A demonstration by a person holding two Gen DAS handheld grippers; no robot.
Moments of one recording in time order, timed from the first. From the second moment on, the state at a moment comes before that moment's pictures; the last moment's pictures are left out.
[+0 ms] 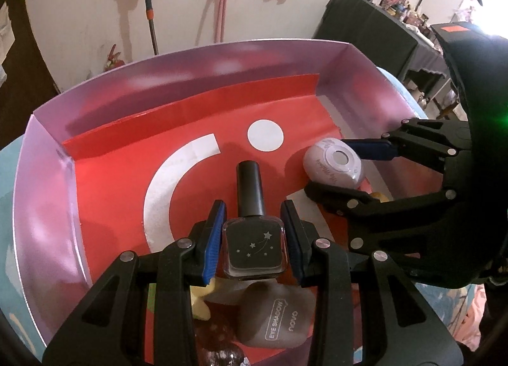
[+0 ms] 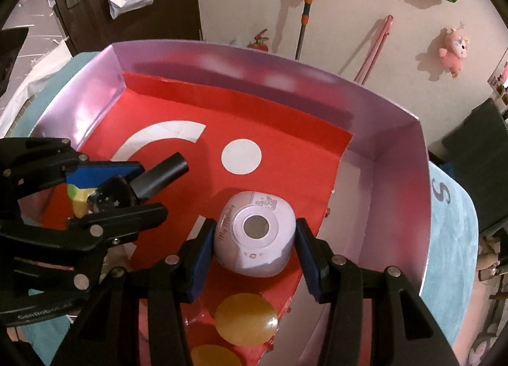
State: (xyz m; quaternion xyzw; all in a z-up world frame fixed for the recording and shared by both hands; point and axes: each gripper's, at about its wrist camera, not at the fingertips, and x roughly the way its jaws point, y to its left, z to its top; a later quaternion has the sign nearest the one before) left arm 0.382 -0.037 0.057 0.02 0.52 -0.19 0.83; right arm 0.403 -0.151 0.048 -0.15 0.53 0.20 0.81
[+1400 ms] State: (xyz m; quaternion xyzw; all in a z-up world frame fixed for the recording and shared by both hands) left arm 0.383 -0.043 0.048 0.03 0.51 -0.18 0.84; right arm 0.409 -0.154 0.045 -0.16 0.53 0.19 0.81
